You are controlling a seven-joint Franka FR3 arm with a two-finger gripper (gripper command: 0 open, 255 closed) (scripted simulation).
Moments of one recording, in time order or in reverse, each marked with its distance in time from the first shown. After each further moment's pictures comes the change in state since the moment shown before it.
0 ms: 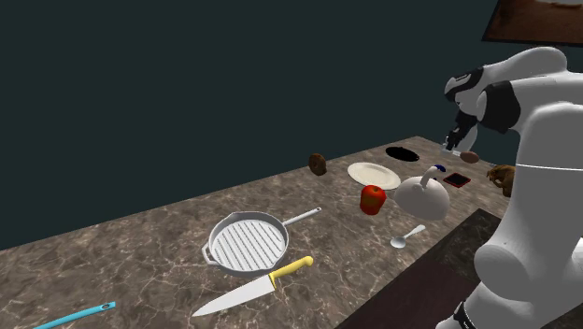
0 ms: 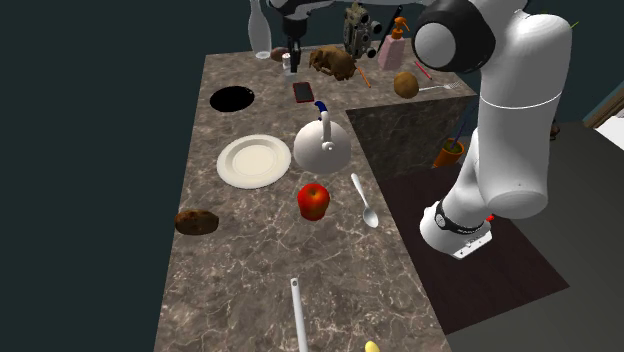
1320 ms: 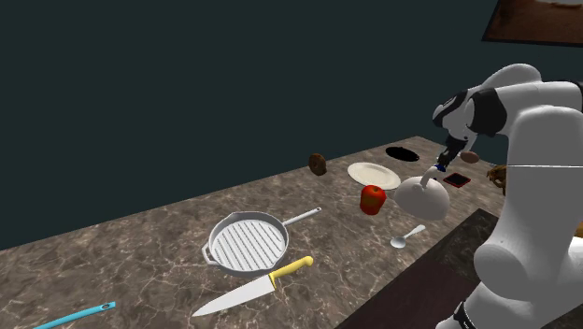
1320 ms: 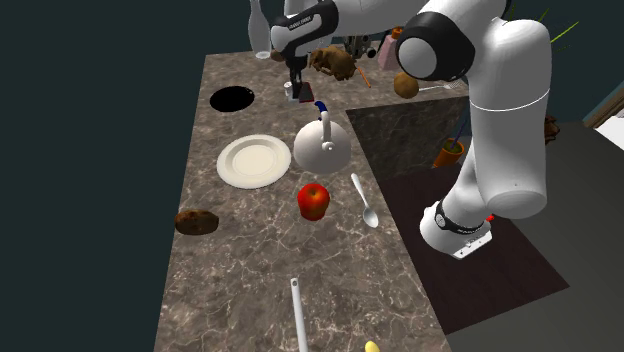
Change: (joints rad) arm -0.014 0.085 0.041 -0.156 0.075 0.225 -0.054
